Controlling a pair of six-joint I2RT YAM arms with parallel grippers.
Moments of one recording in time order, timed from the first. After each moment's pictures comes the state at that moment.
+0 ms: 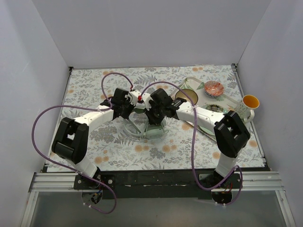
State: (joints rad) left arm -0.42 1.61 0.99 -0.25 0.06 0.28; right arm 0.82 1.77 1.31 -0.44 -0.24 -0.12
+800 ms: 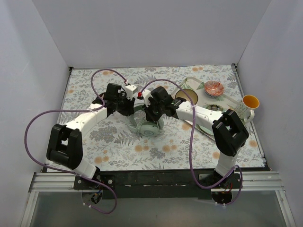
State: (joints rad) left arm -0.35 1.54 1.04 -0.33 0.32 0.14; right arm 0.80 1.80 1.31 -0.32 -0.27 -0.08
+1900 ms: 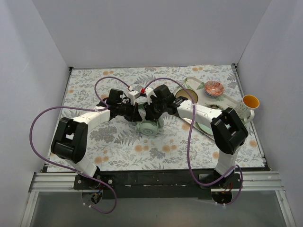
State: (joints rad) left arm -0.35 1.62 0.94 -0.16 0.69 0.04; right arm 0.76 1.82 1.29 -0.25 -0.37 -0.02
